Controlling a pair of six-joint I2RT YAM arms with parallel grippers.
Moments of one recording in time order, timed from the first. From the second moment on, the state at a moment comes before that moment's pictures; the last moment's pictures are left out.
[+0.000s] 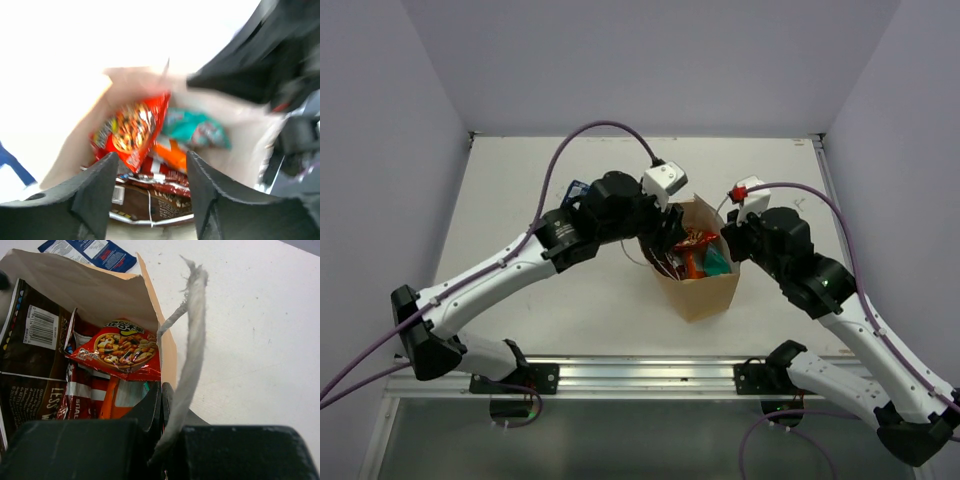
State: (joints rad) left arm -0.95 1.40 1.40 -0.44 0.08 -0.15; right arm 0.63 0.85 1.01 -0.59 0.19 0.06
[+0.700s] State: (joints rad) left arm -0.49 1.24 1.33 -0.49 -0.07 -0.32; right arm 0.63 0.82 0.98 -0.59 0.27 0.10
